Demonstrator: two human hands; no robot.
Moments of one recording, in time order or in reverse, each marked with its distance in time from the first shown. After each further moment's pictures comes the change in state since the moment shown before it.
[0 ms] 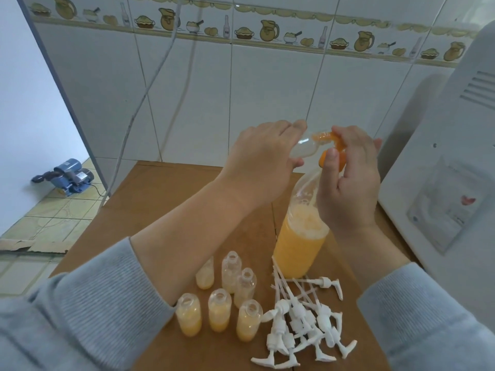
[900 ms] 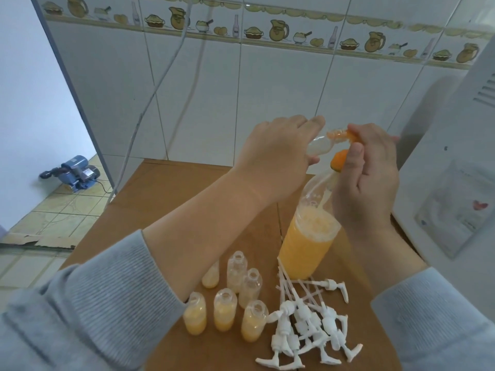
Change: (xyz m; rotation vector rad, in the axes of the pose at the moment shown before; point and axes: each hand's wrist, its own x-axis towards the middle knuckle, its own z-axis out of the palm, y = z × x) left_hand 0.008 0.004 -0.007 -0.005 -0.028 -0.002; right_hand 0.004 -0.002 -0.003 0.065 0.083 -0.006
